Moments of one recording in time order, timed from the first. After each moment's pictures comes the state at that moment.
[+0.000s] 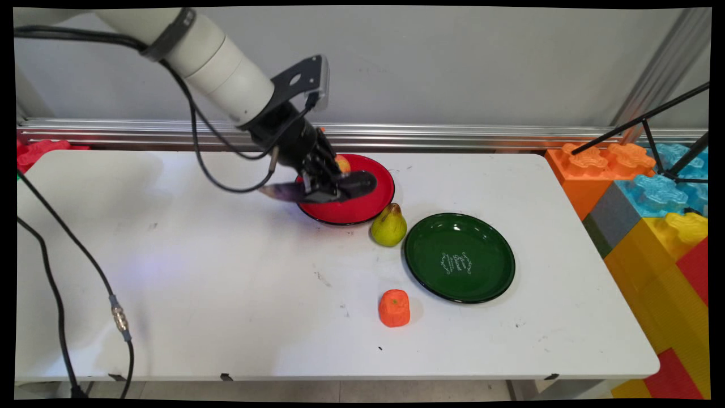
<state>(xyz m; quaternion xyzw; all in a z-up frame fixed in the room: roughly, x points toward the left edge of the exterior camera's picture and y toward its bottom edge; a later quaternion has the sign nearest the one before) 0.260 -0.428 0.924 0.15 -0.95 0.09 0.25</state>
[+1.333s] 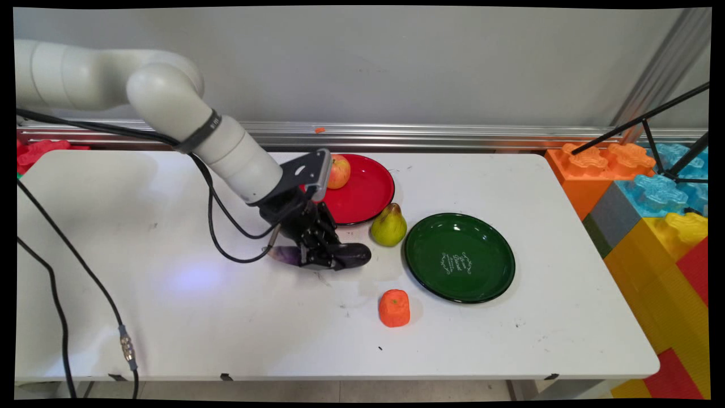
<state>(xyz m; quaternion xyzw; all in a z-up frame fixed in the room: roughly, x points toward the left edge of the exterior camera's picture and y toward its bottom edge) 0.260 -0.414 0.804 0.10 -0.96 0.02 0.25</state>
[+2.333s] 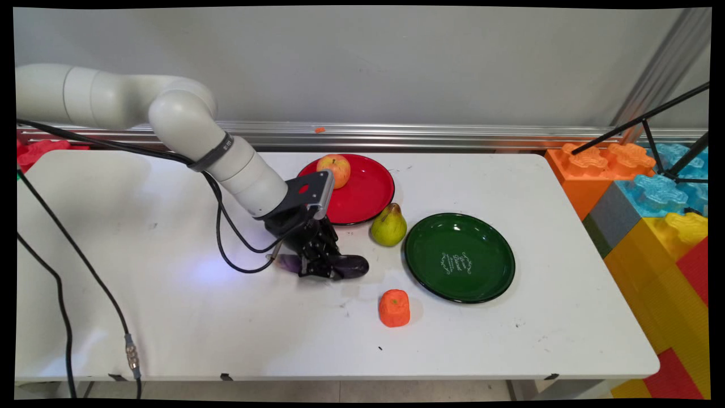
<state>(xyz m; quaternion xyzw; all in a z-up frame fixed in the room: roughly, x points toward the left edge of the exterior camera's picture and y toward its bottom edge) 0.262 -0.422 0.767 0.08 -0.97 0.02 0.24</state>
